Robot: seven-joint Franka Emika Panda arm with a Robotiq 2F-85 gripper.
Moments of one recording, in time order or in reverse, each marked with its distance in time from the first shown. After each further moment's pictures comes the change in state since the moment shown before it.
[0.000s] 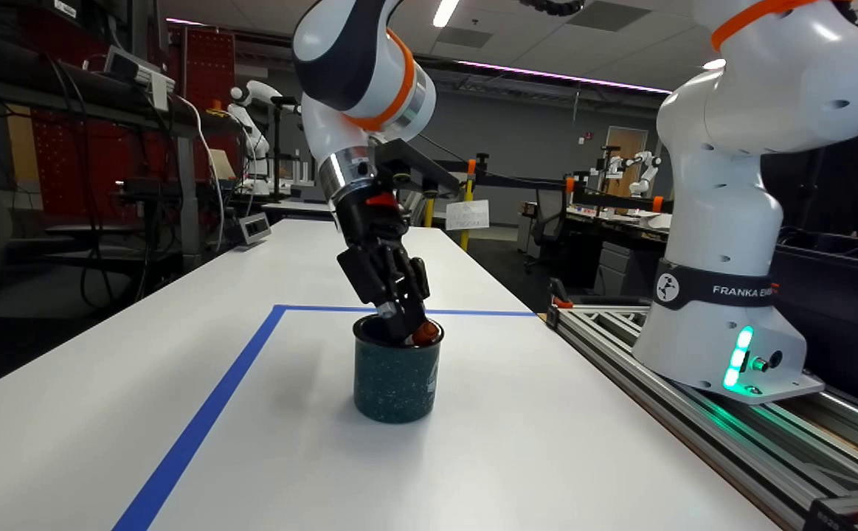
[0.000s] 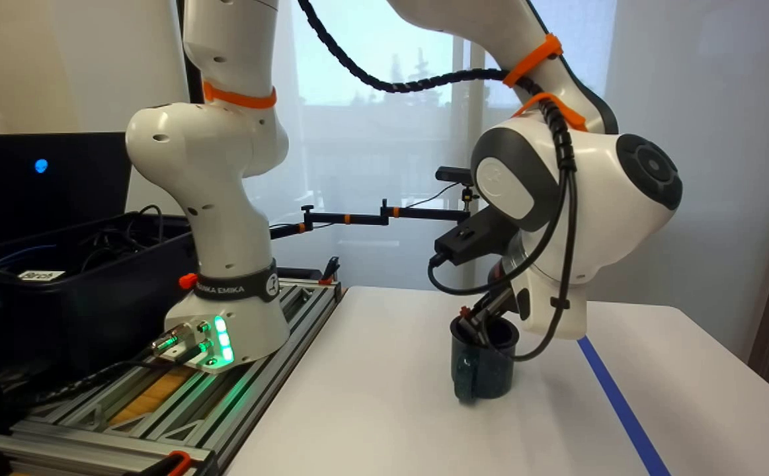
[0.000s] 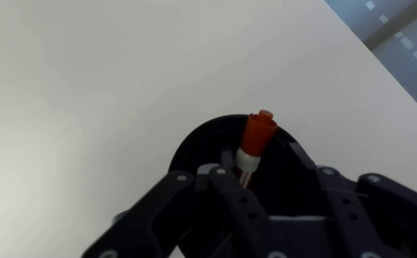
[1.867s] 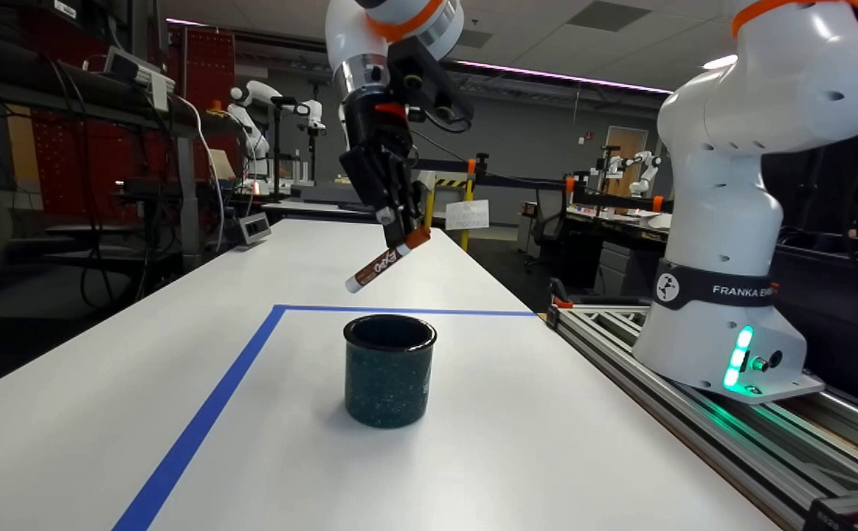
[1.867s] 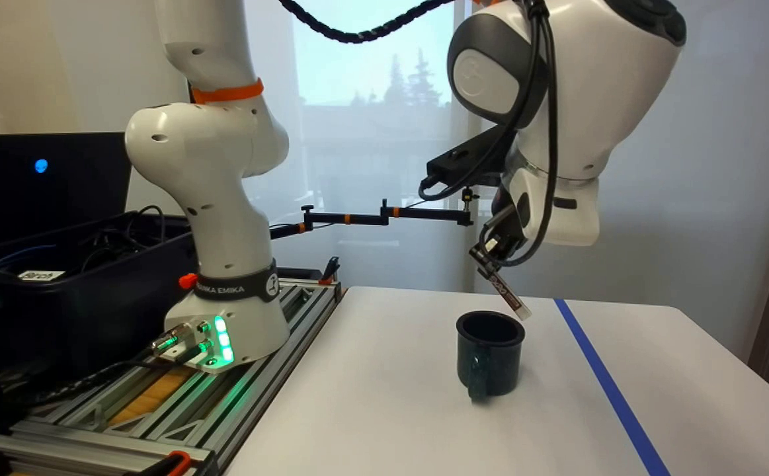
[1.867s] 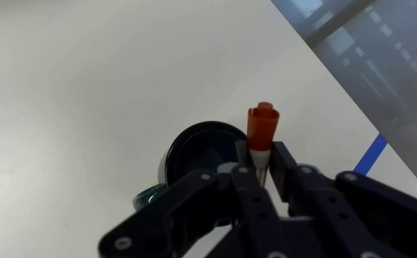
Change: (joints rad) arm -0.014 -0.285 -0.033 -0.063 -0.036 -0.060 0.102
